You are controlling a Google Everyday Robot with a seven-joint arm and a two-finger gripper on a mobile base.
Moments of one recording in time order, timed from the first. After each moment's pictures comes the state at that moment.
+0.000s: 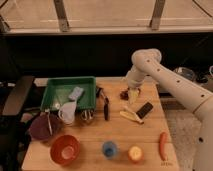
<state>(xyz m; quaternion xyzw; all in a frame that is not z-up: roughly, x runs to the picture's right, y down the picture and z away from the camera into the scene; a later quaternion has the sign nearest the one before) 0.130 0.028 0.808 -0.29 -0.15 -0.08 0.94</state>
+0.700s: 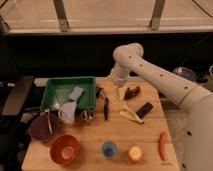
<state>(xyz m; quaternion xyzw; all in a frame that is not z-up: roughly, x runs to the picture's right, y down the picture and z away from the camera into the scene) 0.026 0.012 0.786 -0.27 -0.19 -0.25 0.91</state>
